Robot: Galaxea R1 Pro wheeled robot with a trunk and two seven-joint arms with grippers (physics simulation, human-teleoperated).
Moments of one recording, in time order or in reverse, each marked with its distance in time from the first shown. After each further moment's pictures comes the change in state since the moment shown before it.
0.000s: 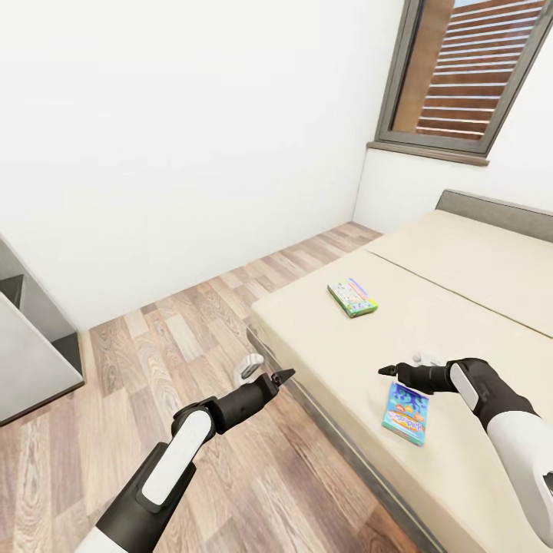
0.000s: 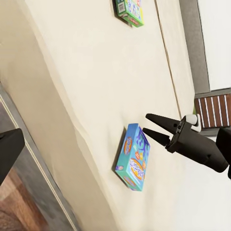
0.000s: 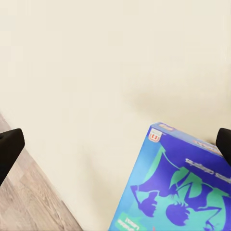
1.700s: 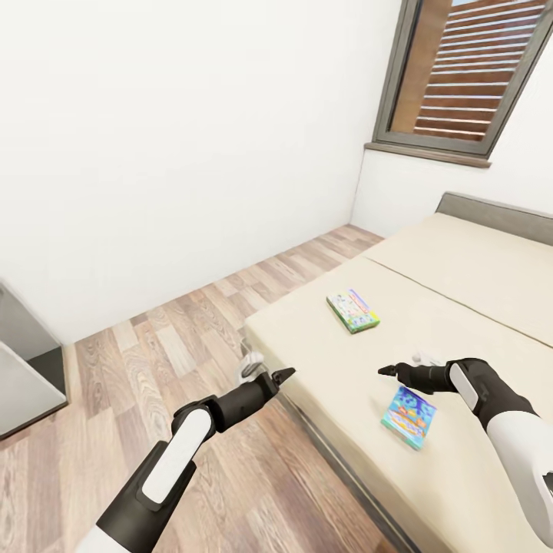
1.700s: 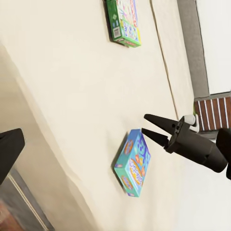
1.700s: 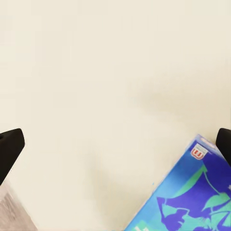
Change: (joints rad) left arm -0.005 0.000 0.000 -0.002 0.002 0.003 0.000; right arm 0.000 0.001 0.000 0.000 -0.002 0.000 0.001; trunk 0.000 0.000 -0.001
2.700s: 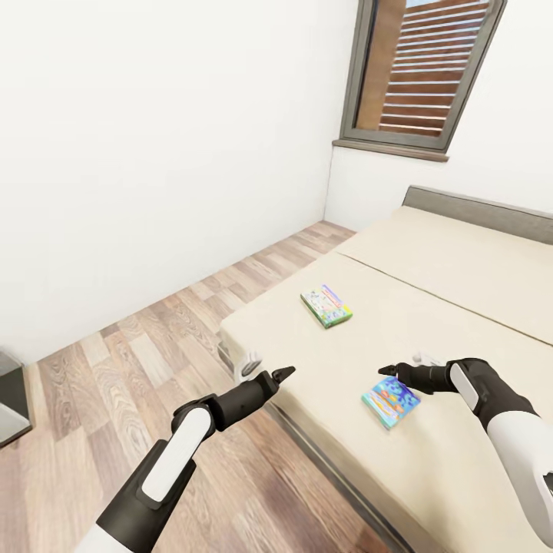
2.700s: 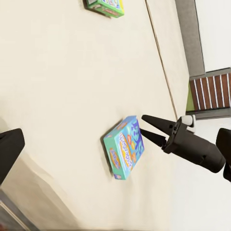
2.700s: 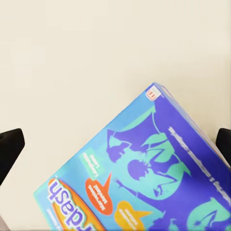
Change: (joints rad) left arm -0.005 0.000 0.001 -0.003 0.005 0.004 -0.001; right arm 0.000 -0.001 0.000 0.000 0.000 0.000 0.001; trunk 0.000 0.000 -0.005
